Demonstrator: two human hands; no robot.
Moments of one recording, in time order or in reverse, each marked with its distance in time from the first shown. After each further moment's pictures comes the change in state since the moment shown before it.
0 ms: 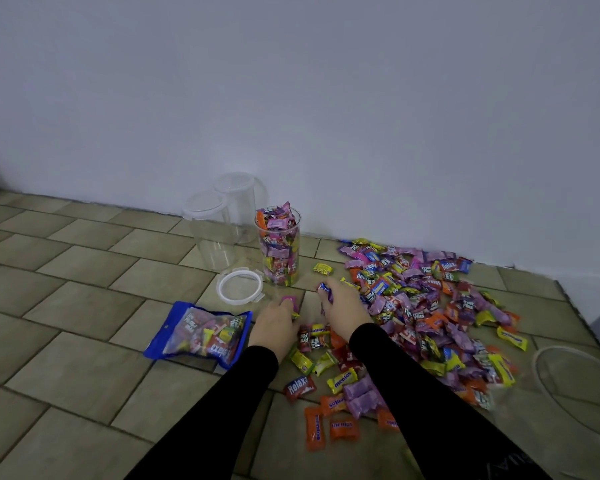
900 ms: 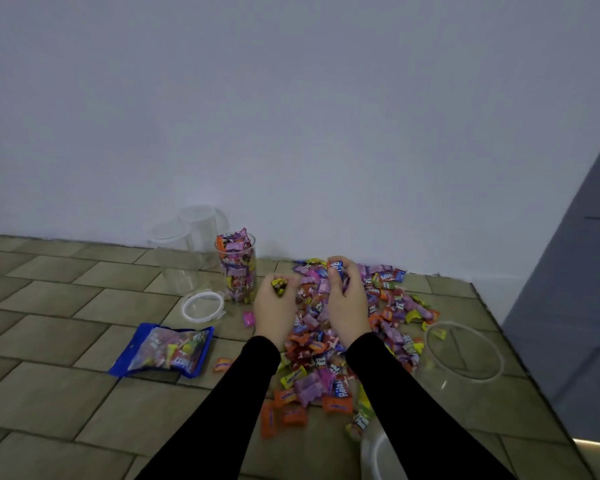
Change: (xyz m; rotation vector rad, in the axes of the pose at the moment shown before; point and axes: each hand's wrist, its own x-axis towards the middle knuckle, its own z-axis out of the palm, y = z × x) left_hand -0.037 0.098 -0.062 -1.111 0.362 -0.062; right_hand -0.077 -0.026 -0.099 0.736 0.445 -0.072
